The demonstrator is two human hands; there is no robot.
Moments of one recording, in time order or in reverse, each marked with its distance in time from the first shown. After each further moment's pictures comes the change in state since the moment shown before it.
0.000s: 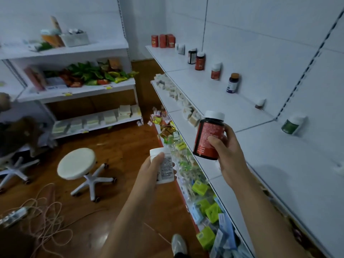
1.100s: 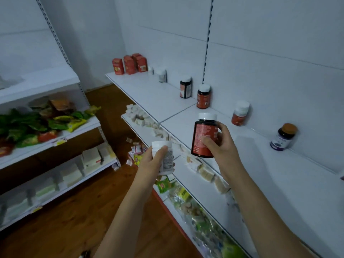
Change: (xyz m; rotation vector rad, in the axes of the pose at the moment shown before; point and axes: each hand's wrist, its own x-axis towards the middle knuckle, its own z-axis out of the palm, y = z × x) left_hand 0.551 0.206 -0.016 0.254 -0.379 0.120; right_hand 0.496 0.065 0.144 -0.192 0.367 -0.043
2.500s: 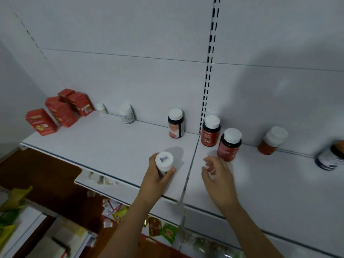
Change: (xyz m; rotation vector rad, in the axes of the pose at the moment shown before) left_hand 0.418 -0.021 -0.068 0.482 -0.557 0.340; right_hand 0.228 0.103 0.143 -0.638 0.618 0.001
